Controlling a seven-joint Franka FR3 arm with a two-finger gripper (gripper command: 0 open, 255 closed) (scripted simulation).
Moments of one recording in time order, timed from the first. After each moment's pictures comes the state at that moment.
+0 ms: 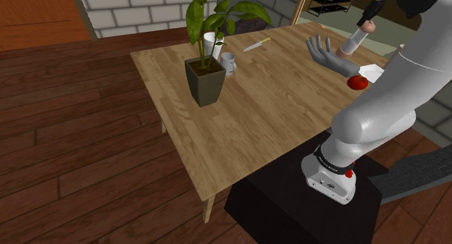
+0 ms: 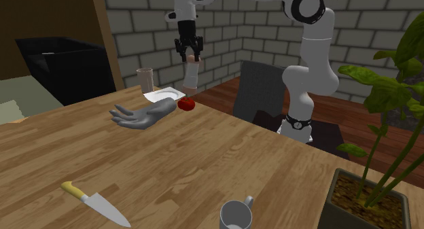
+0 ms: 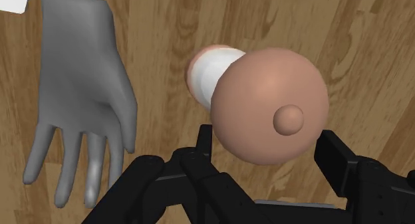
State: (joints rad) arm -0.53 0.09 -0.76 -1.58 0.20 1.55 -1.17
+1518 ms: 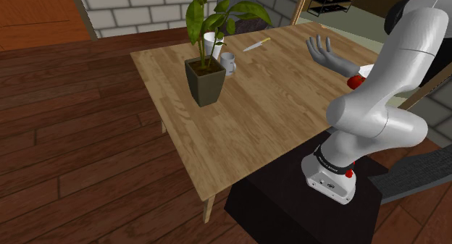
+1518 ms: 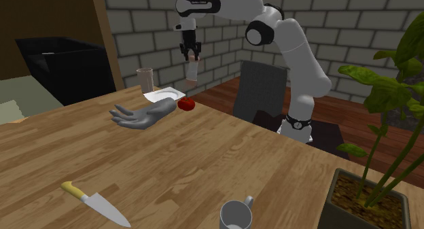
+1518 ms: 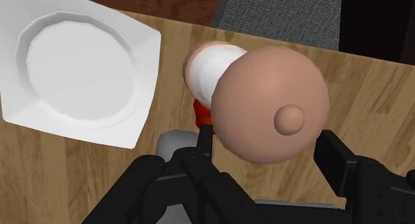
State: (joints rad) arm -1.13 0.58 -0.83 -1.15 0.48 1.42 -1.73
